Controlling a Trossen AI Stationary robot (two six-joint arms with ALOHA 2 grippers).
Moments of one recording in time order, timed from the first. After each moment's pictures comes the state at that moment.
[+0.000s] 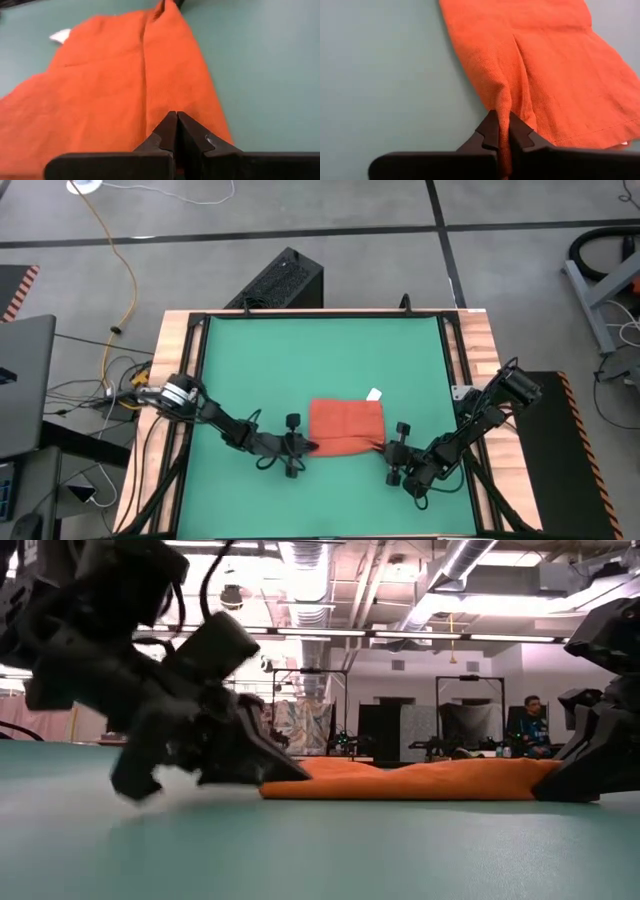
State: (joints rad) left arm -0.39 2.04 0.63 1.04 -0.43 0.04; right arm 0.78 1.79 0.56 0.04 0.81 0.79
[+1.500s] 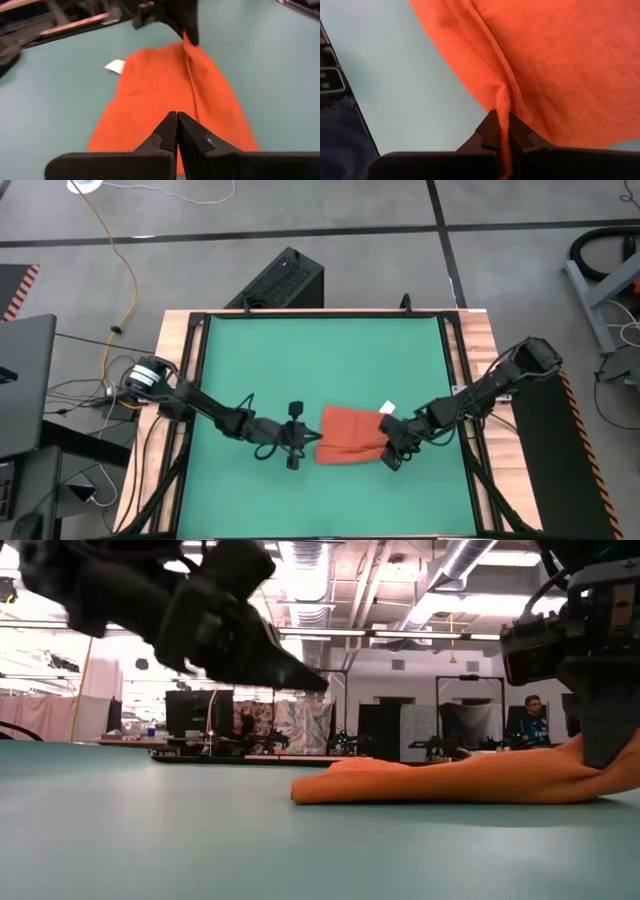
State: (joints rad) left arm -0.31 1.75 0.67 0.79 -0.33 0.14; right arm 0.44 1.34 0.56 -0.15 -0.06 1.12
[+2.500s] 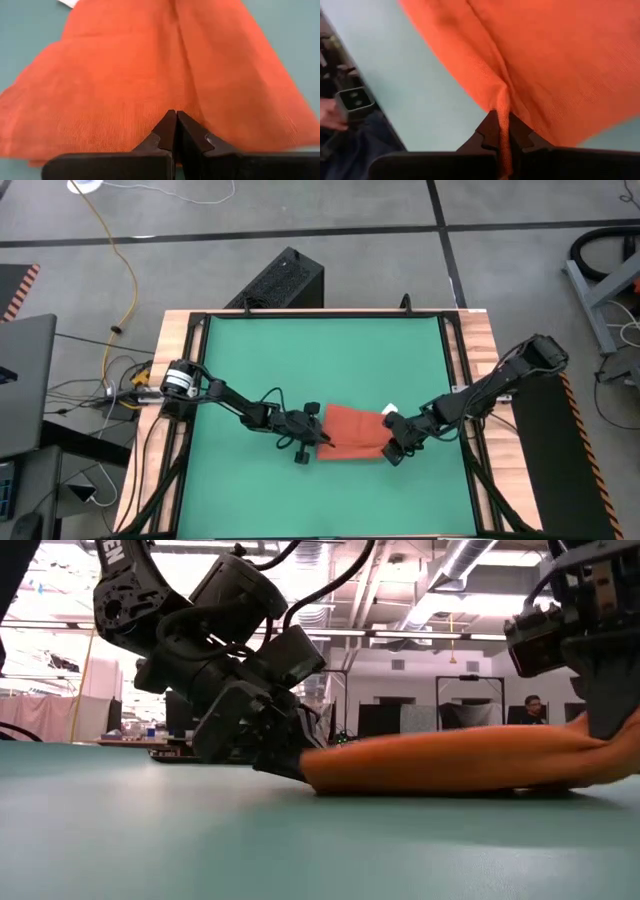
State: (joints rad) left arm -0.18 2.00 0.81 0.56 -0.01 0.03; right arm 0.44 1.26 0.57 -0.22 -0.08 1.31
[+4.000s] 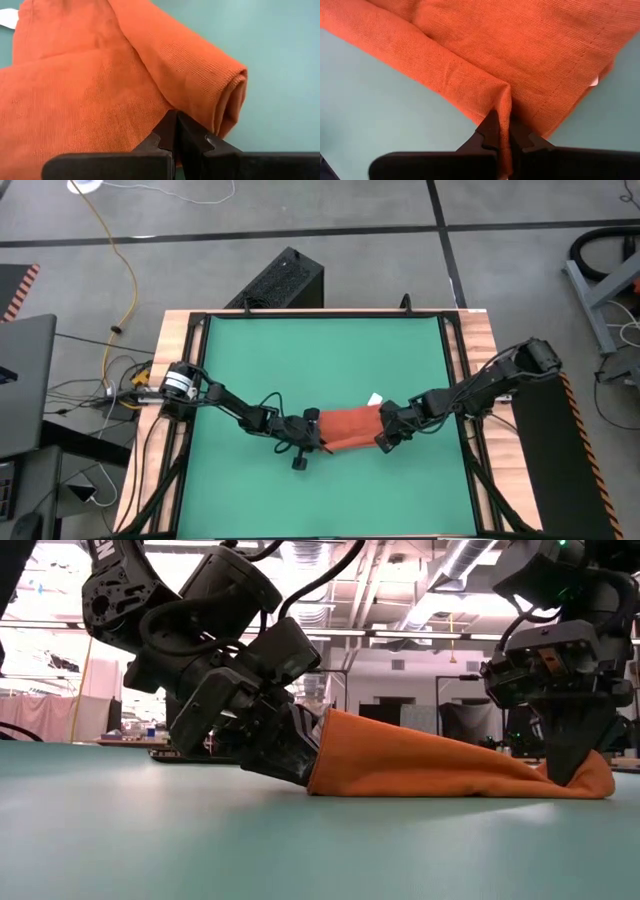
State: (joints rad) left arm -0.22 2.00 0.80 0.57 0.01 -0.01; right arm 0.29 1.36 0.57 -0.28 -0.06 1.20
